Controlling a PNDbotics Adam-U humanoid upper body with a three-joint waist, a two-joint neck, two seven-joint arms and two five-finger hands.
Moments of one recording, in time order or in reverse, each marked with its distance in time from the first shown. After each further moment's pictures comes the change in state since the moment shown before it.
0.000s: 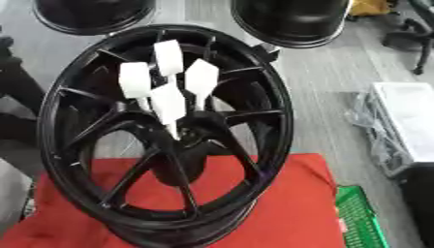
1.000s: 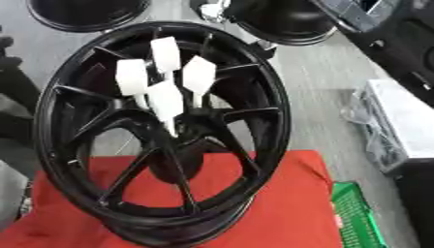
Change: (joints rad) left arm 0.008 0.009 0.001 0.005 -0.003 -0.001 0.002; right arm -0.078 0.159 0.119 0.169 0.046 0.048 0.150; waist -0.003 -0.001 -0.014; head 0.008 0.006
